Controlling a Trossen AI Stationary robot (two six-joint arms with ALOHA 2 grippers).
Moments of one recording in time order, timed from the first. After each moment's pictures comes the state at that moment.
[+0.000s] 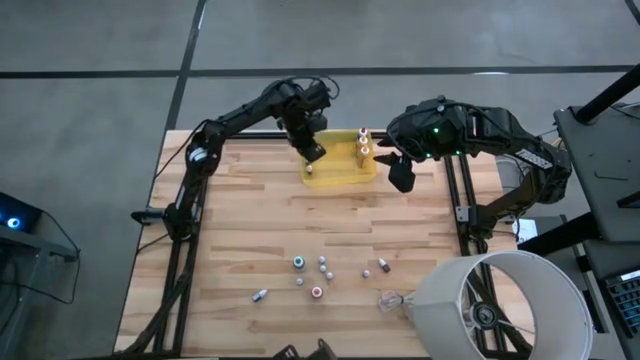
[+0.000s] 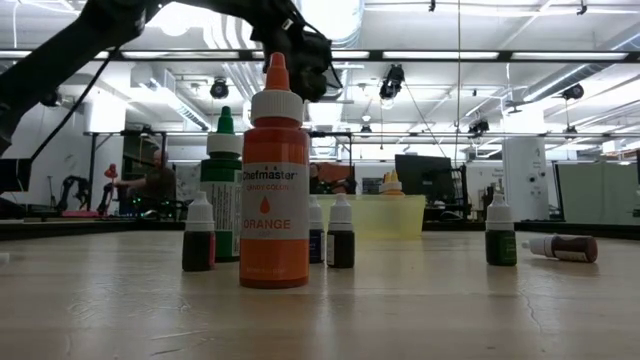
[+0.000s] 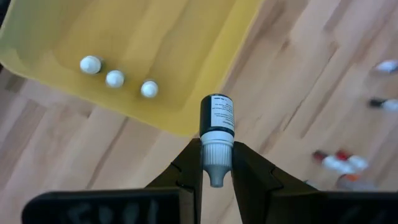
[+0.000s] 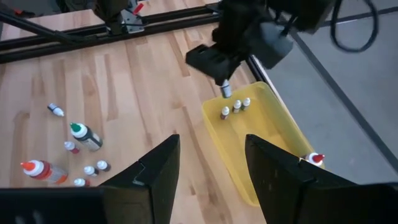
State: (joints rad) left arm 0.54 2.12 2.28 -1.53 0.24 -0.05; right arm -0.14 1.42 1.90 -1.19 0.14 0.12
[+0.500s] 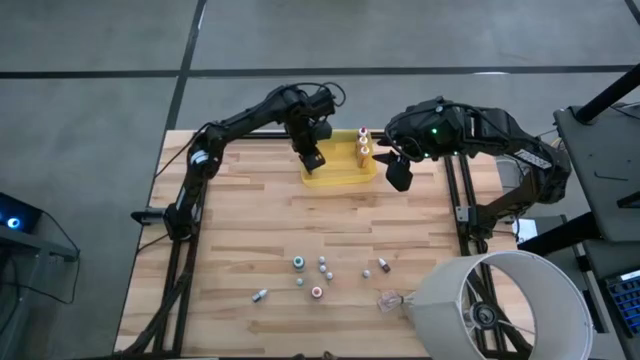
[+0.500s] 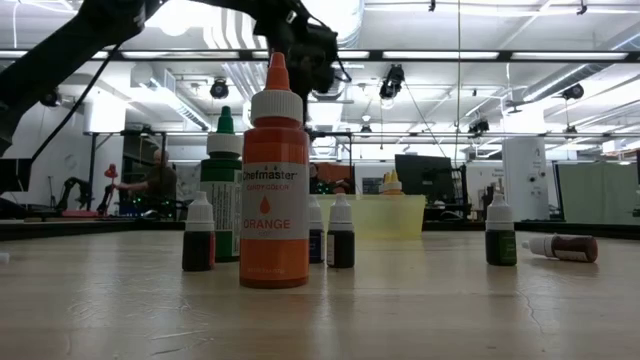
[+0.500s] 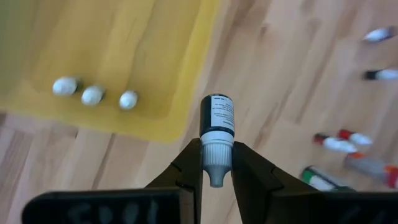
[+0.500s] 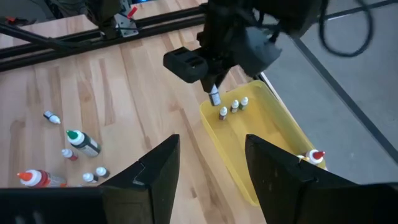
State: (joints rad) left arm 0.49 2.13 2.29 -1.52 0.26 0.06; right arm -0.14 1.42 1.89 -1.17 0.16 0.16
